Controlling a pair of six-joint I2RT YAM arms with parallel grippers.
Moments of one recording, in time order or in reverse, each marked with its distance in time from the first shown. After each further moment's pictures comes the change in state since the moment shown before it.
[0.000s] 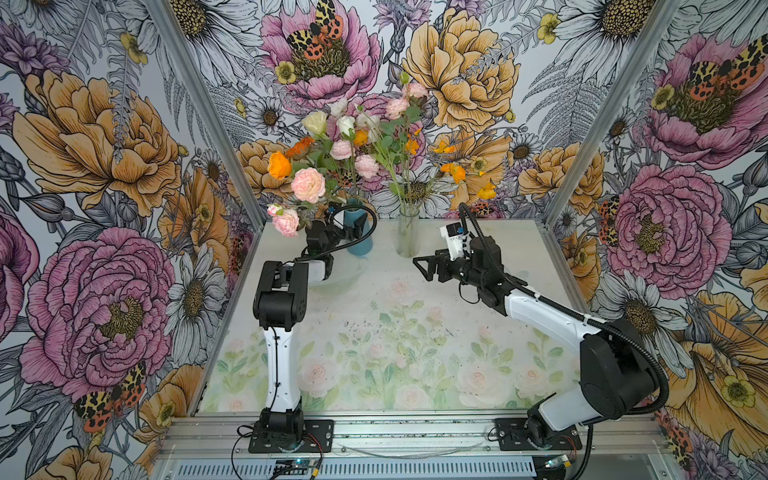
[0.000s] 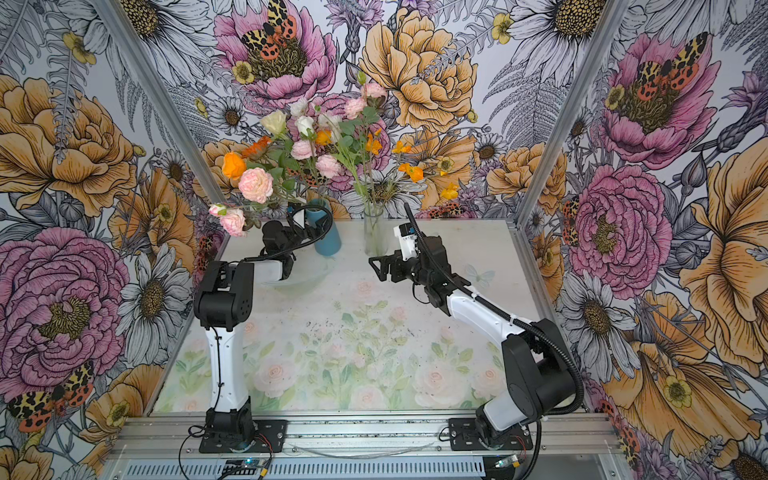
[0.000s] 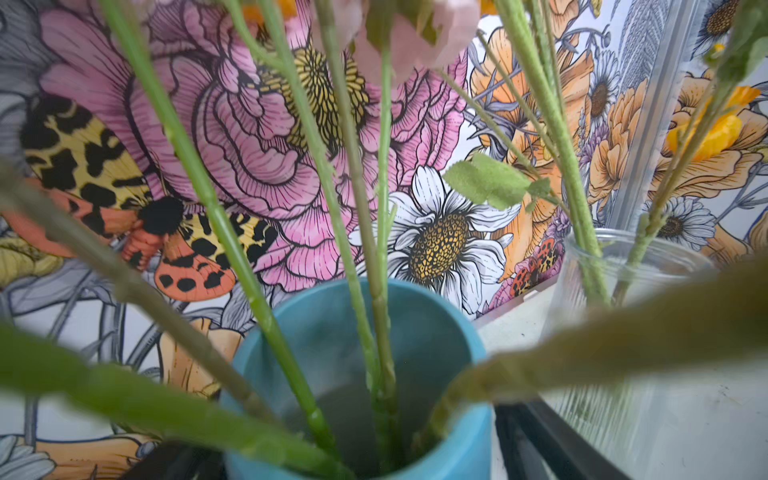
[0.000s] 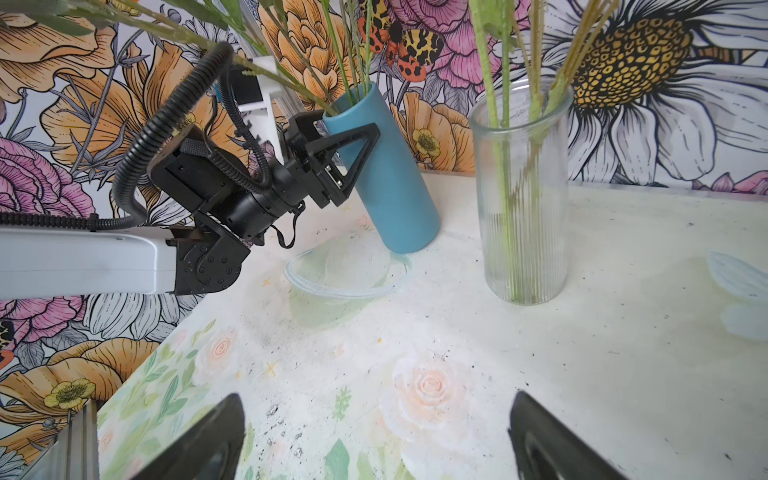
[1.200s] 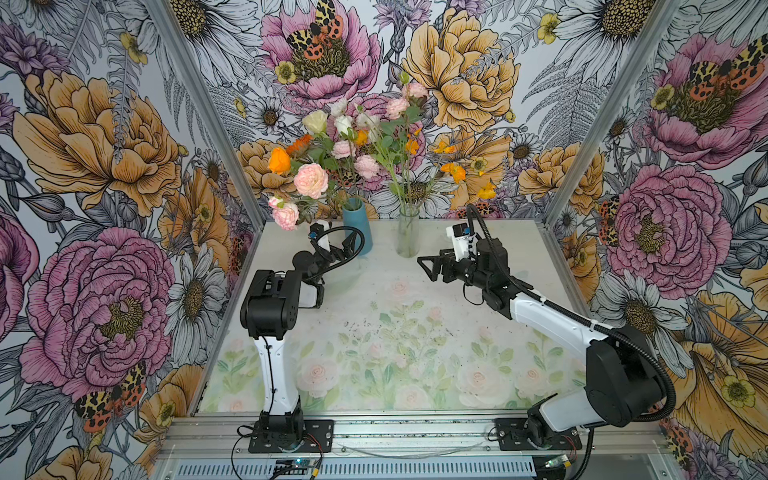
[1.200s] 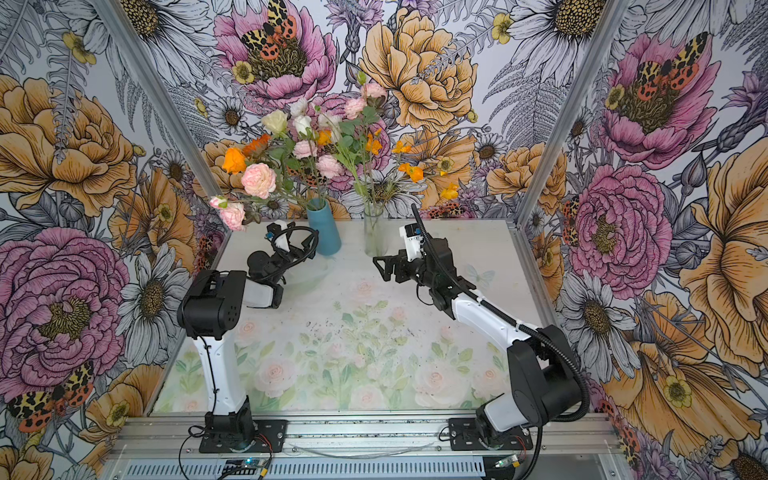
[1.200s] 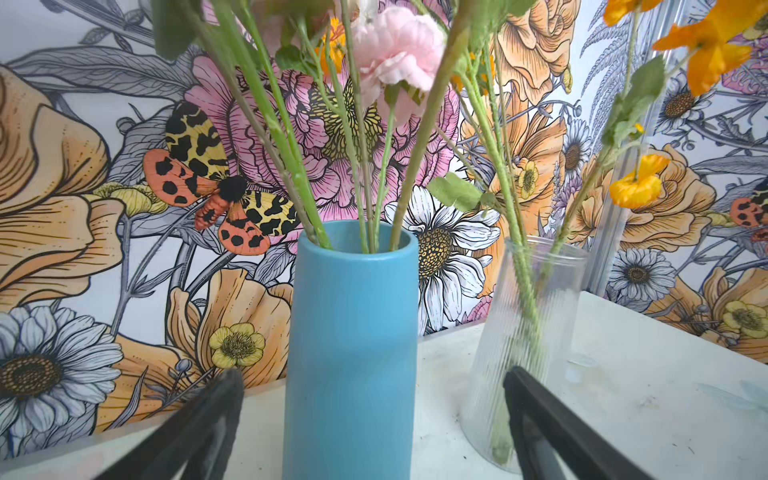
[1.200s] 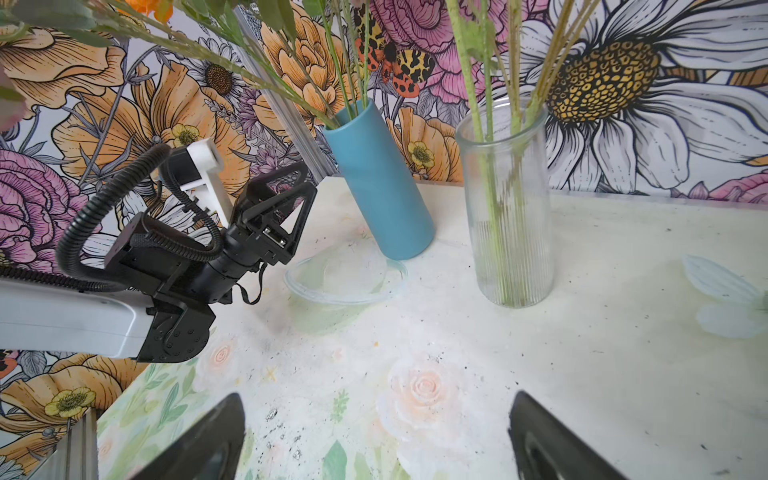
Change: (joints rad) left arm 0.042 -0.191 -0.505 0.386 -0.051 -0.168; right arm -0.030 -0.066 -0.057 0.021 0.004 0.008
